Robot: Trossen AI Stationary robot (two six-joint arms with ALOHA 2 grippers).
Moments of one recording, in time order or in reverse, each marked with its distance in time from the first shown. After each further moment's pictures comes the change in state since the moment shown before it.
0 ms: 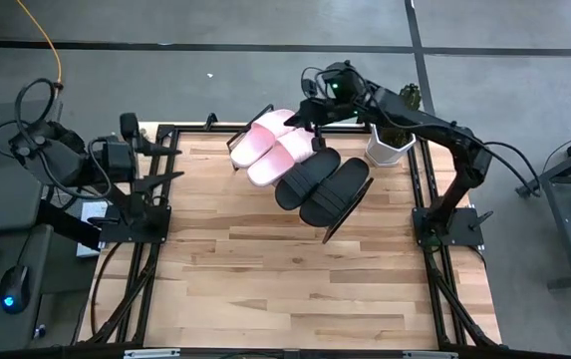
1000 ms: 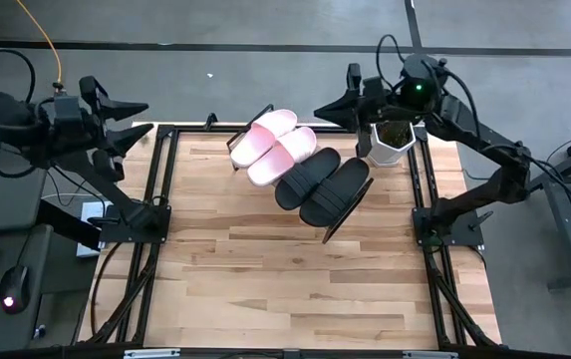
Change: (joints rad) left arm 0.000 -0.146 -0.033 0.340 -0.141 0.238; right arm 0.128 -0.326 0.000 0.171 -0.027 0.459
